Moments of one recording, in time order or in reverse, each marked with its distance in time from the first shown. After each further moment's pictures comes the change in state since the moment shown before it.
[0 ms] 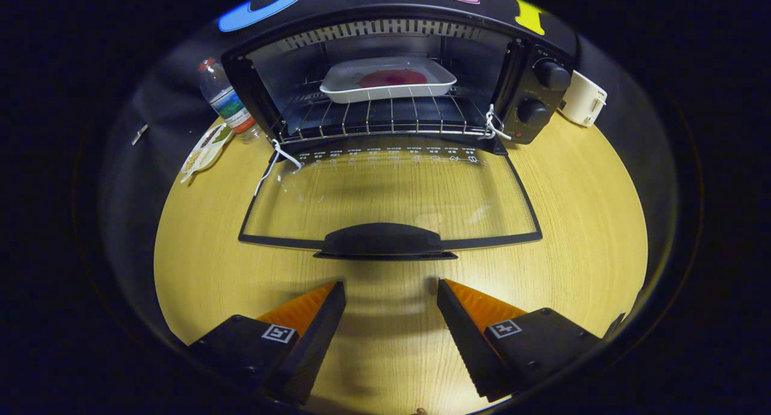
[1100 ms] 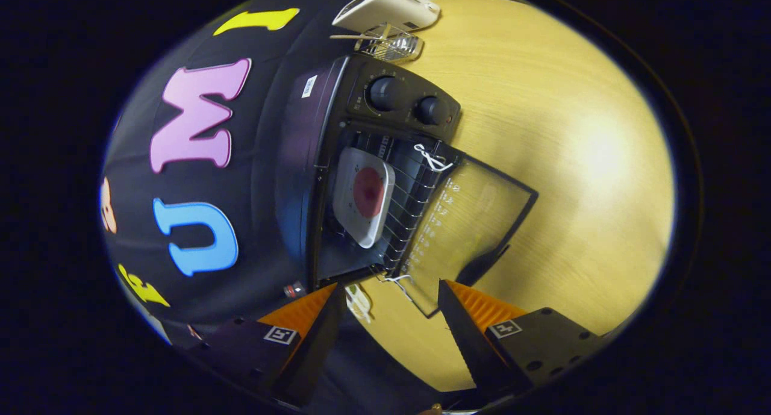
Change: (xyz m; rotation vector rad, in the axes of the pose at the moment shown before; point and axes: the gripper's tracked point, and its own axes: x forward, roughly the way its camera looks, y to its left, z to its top) arm -0.107 0.001 0.112 1.003 0.031 0.416
